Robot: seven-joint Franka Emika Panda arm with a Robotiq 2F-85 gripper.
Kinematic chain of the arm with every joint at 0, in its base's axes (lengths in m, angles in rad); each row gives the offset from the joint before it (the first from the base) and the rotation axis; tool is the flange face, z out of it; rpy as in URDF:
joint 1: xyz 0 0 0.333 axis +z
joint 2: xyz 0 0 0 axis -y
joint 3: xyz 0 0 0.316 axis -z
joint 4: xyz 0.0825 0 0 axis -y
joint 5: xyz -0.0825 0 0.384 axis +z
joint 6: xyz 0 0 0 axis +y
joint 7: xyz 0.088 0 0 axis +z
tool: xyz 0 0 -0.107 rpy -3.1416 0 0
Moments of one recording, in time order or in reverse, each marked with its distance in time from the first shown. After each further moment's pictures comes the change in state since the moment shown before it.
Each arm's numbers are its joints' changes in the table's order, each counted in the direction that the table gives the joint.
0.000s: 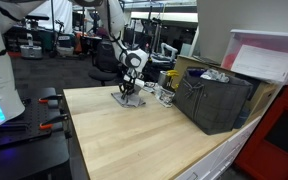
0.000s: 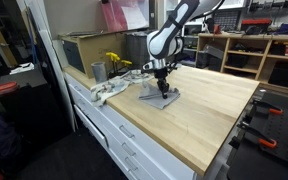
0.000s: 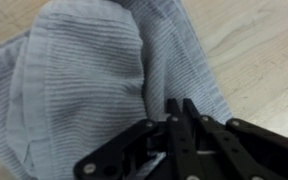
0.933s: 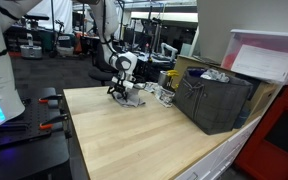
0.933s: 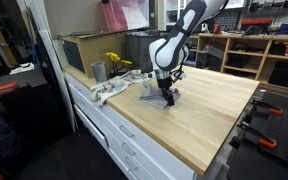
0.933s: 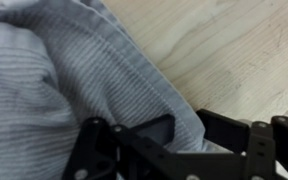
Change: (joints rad) arm 0.052 0.035 0.004 -0.179 -0.056 -0.151 -0.234
